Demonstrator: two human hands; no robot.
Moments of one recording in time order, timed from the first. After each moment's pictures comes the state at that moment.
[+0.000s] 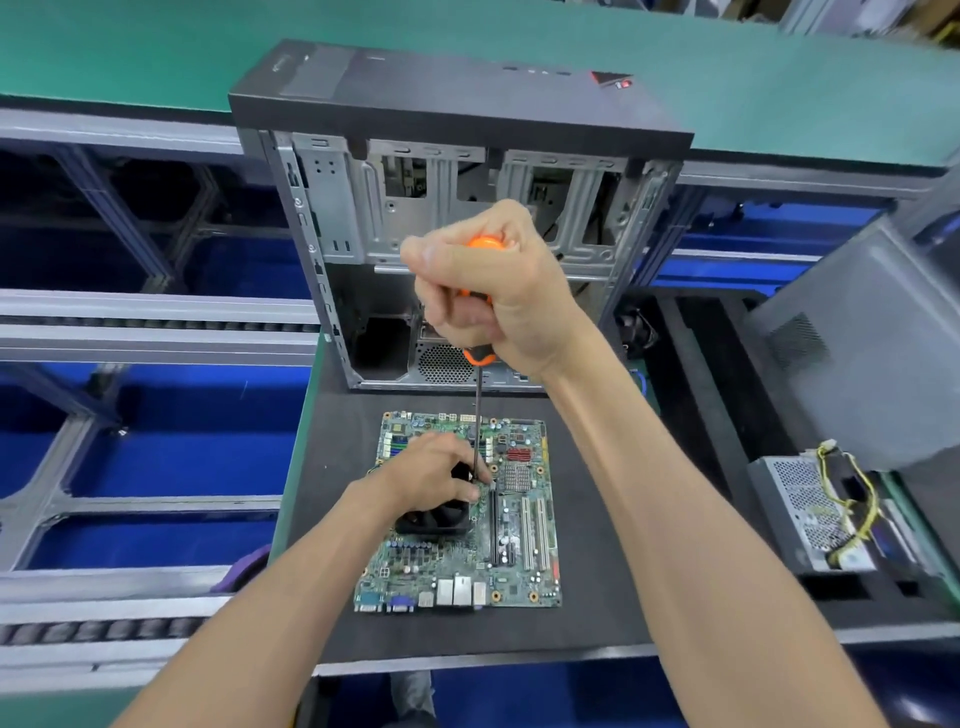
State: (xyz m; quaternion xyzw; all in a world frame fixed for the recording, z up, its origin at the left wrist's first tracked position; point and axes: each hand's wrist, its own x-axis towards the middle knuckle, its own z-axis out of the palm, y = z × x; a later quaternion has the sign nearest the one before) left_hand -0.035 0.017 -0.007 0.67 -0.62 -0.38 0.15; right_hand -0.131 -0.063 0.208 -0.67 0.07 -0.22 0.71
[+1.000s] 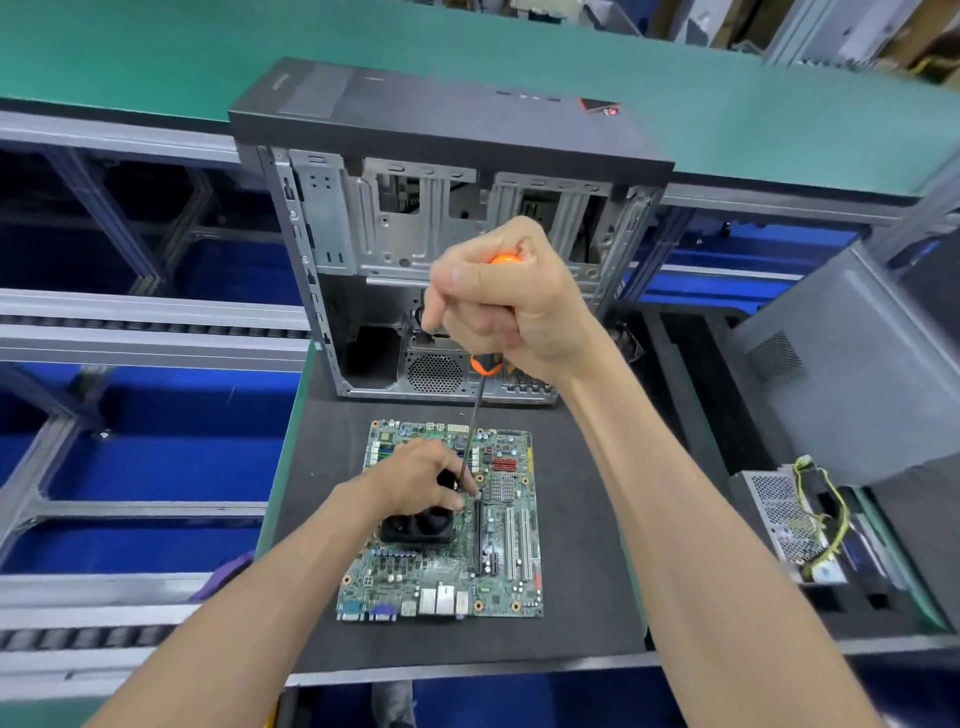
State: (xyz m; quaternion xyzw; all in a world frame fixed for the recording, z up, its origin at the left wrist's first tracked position) left_hand -0.034 0.012 0.000 0.66 -0.62 -0.40 0.12; right_hand -0.145 -0.081 0.215 -0.66 0.03 -0.19 0.72
